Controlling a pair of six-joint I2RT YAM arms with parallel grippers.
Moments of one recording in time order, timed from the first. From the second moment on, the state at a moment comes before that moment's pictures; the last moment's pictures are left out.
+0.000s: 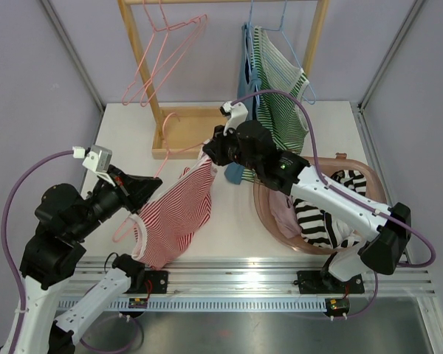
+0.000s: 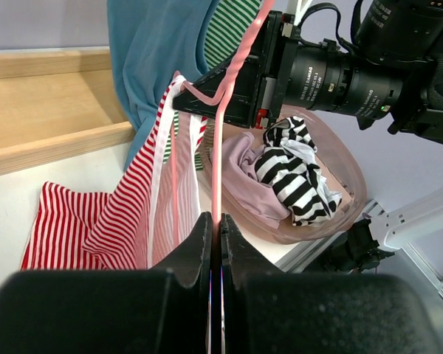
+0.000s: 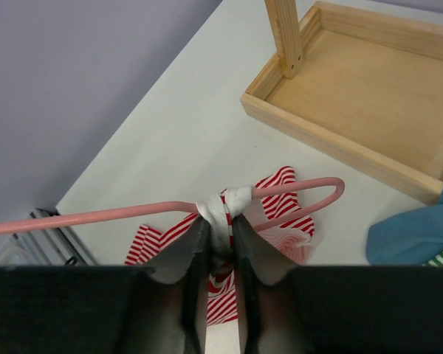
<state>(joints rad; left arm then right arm) -0.46 0.56 1.19 -0.72 0.27 -0.41 0.90 1.49 1.44 -0.21 0.10 0.39</state>
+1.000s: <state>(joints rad) -0.46 0.55 1.17 -0.75 0.26 -0.38 0.72 1.52 1.45 -0.31 0.00 0.39</state>
